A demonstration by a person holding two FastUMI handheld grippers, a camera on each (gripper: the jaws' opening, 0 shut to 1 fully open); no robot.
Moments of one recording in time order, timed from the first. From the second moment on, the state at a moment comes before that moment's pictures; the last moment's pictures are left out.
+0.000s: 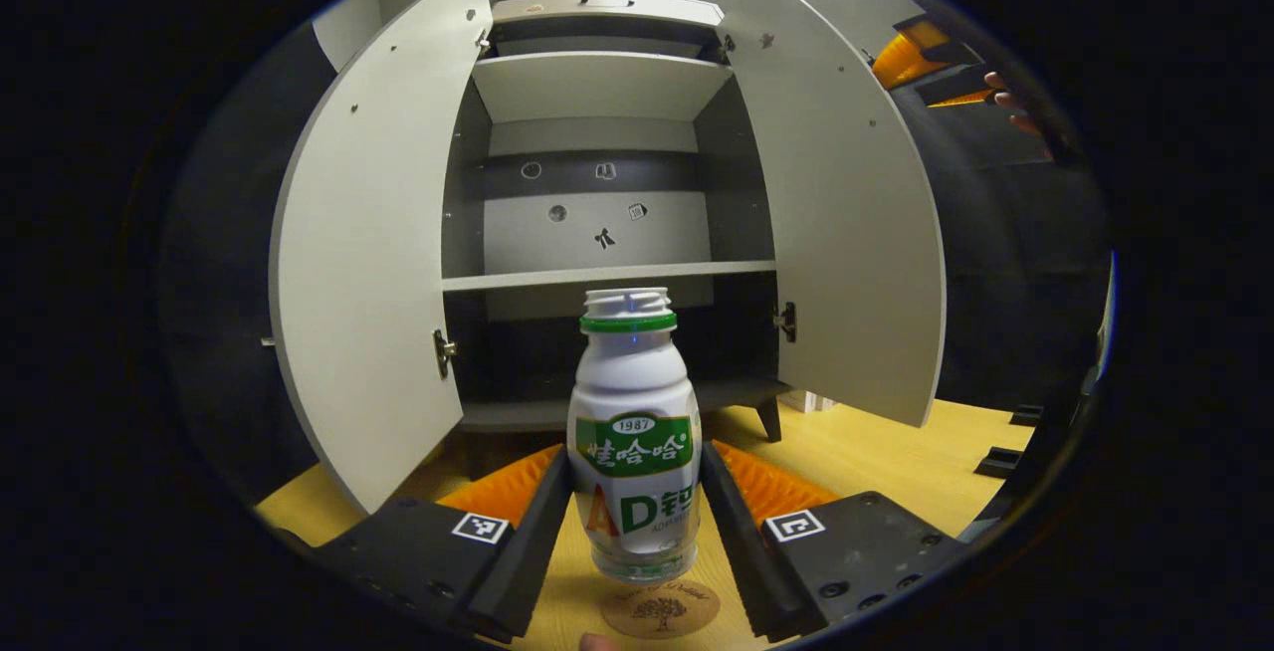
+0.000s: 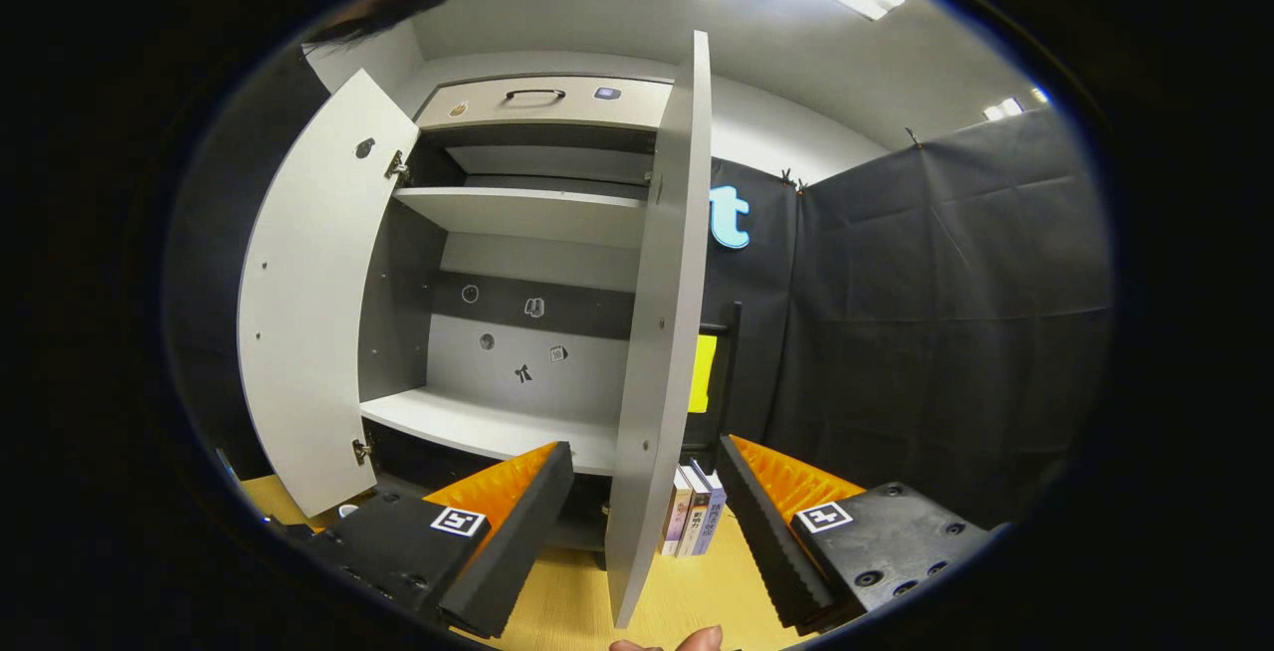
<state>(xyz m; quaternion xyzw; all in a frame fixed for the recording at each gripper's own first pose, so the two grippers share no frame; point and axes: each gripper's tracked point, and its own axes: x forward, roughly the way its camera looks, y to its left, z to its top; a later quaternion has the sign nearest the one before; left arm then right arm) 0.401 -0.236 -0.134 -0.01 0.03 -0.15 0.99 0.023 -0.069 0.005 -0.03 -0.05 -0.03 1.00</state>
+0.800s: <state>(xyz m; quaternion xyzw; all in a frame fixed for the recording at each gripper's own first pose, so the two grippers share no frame) 0.394 -0.239 -0.209 -0.02 0.05 -0.17 0.98 0.018 -0.084 -0.013 -0.03 -0.03 -0.08 1.00</state>
